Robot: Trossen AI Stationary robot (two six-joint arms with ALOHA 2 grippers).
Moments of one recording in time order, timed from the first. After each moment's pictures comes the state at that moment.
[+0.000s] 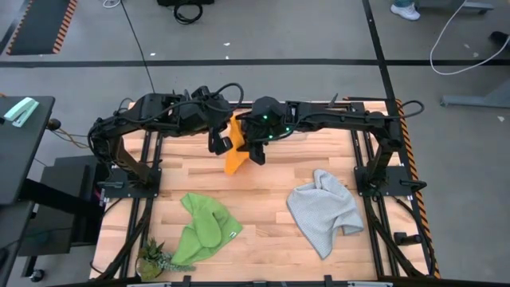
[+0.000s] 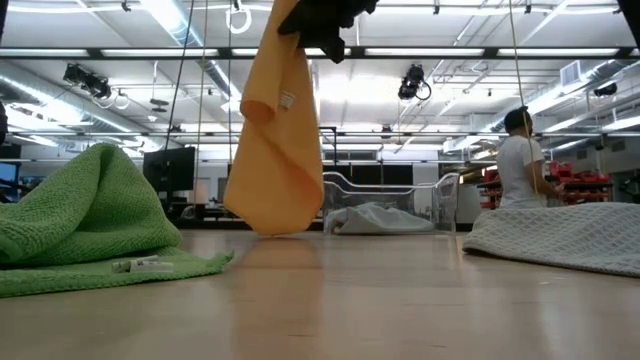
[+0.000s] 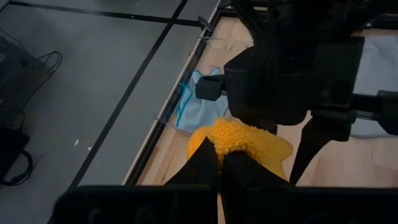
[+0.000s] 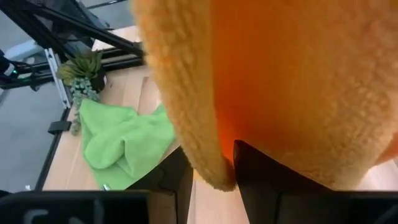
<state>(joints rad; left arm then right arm) 0.00 1.64 2.16 -1.34 -0.53 -0.12 -0.15 1.80 1.76 -0.63 -0.26 0.08</state>
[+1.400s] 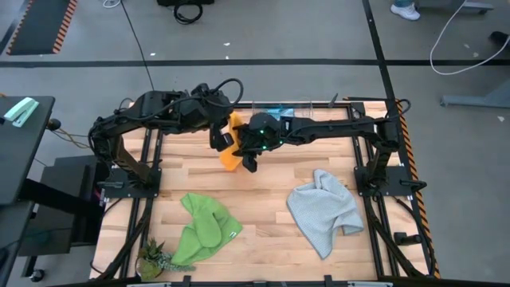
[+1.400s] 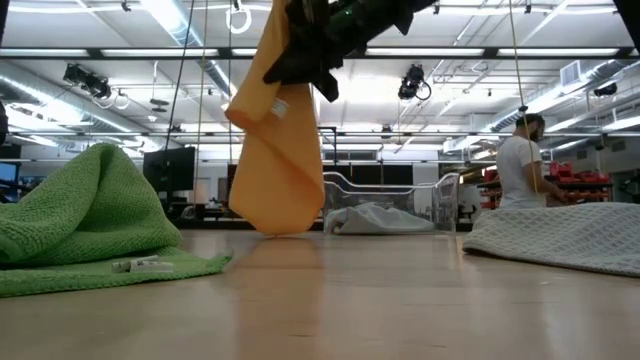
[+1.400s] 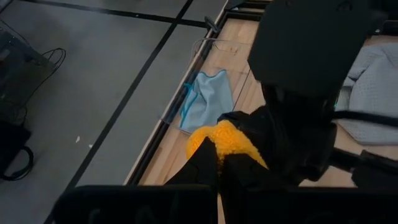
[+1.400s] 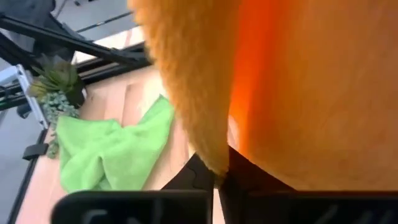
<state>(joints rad) 0.03 1.64 2.16 -1.32 -0.52 -0.13 -0.13 1.82 1.52 -0.31 -0.19 0.21</state>
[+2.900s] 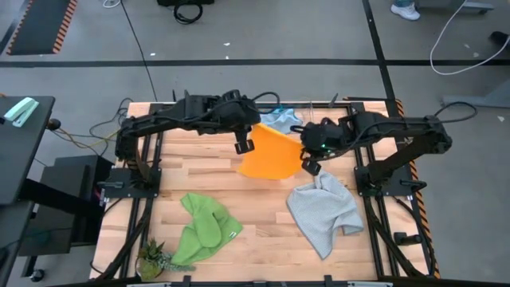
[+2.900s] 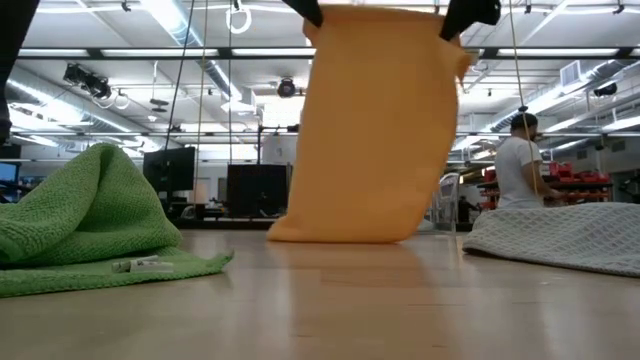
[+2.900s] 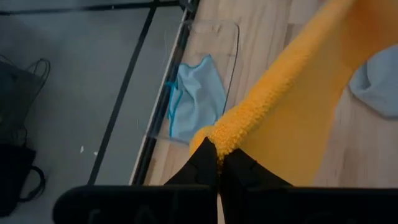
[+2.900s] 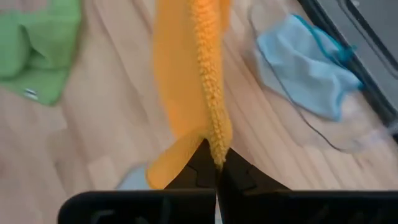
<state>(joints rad) 0.10 1.81 2.15 -1.21 -0.44 0.07 0.08 1.33 1.50 -1.26 0.28 0.49</state>
